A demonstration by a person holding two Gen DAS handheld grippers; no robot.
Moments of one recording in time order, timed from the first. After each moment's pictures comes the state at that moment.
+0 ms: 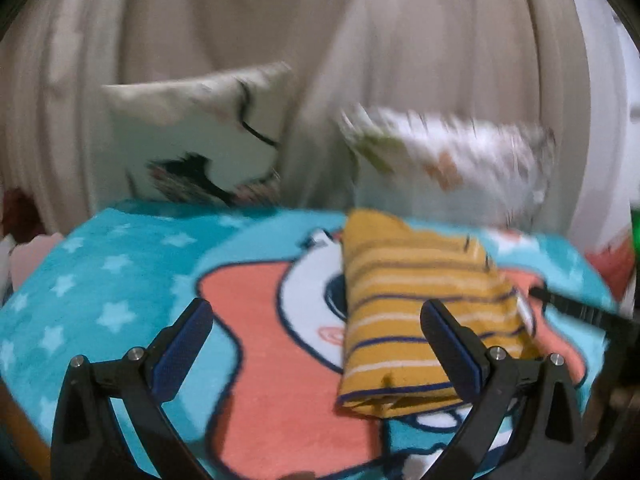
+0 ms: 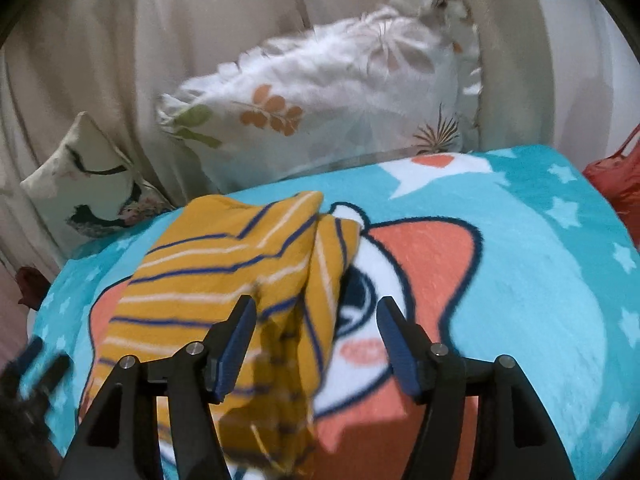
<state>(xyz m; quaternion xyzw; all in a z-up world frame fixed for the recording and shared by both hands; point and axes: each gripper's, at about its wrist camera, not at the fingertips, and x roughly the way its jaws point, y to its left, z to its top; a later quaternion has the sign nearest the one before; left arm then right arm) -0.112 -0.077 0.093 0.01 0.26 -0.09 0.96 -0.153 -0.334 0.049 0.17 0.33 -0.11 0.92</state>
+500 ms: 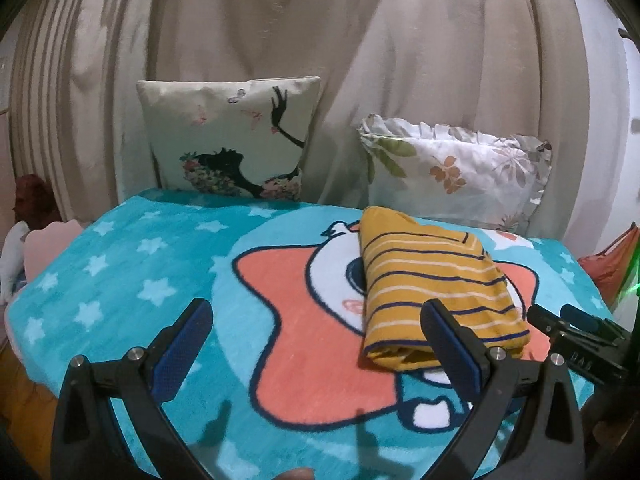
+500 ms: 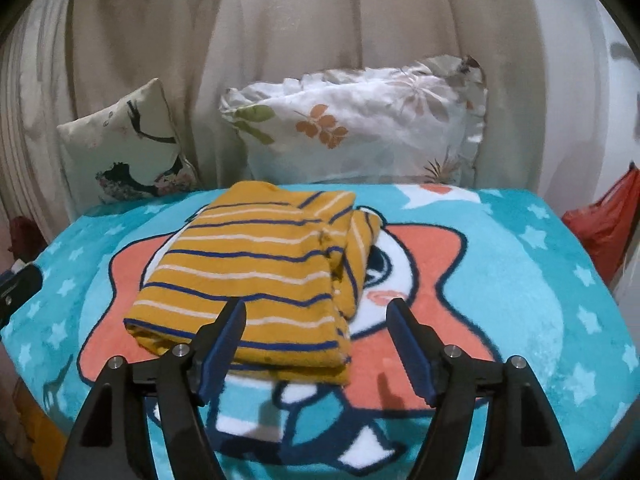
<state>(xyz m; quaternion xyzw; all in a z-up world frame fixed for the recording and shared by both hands) -0.153 -0.046 0.106 0.00 0.27 -0.08 0.96 -0.210 -0.272 0.061 0.10 0.31 -0.11 0.94</state>
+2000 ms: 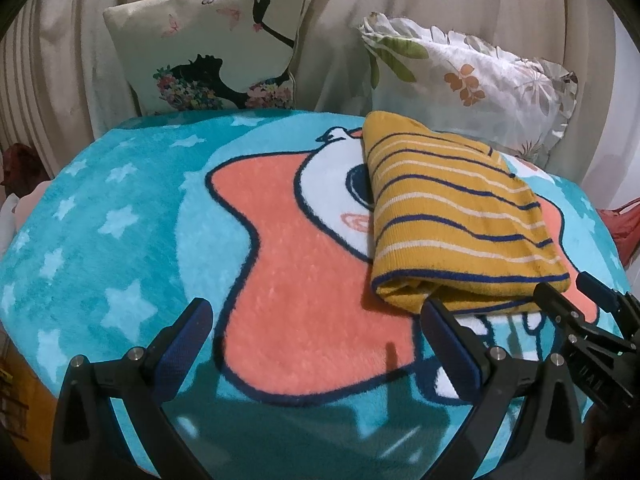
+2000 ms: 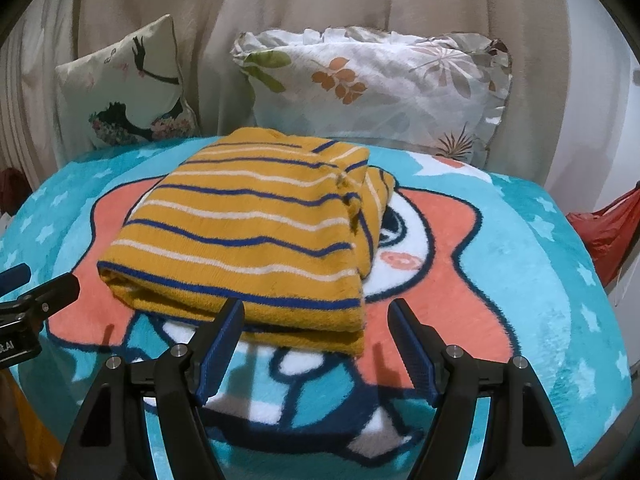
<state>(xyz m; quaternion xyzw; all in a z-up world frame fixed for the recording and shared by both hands) -0.114 -0.065 0.044 0.02 0.41 -0.08 0.91 -0.190 -0.247 0.028 0.03 0.37 -0.11 0.92</state>
